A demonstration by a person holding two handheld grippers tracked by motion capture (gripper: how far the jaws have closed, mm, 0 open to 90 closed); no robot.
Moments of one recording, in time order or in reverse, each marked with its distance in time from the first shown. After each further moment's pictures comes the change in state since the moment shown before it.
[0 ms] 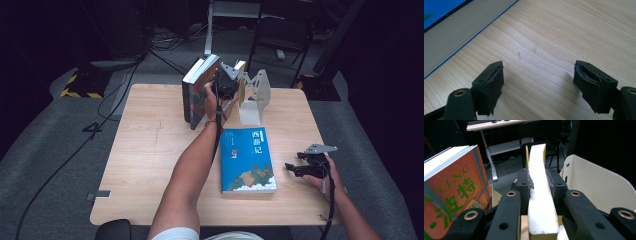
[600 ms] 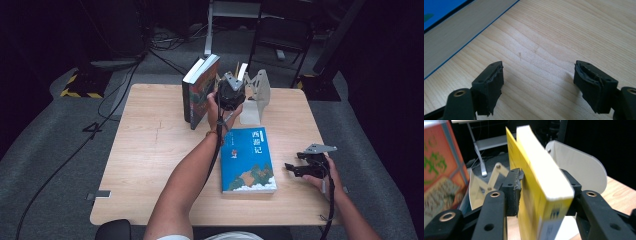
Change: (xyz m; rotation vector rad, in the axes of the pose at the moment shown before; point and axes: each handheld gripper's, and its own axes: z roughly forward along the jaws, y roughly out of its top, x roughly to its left) left arm -0.015 -0.026 -0.014 0.046 -0.088 0.015; right arm 0.001 0.001 0.000 0.001 0.001 -0.005
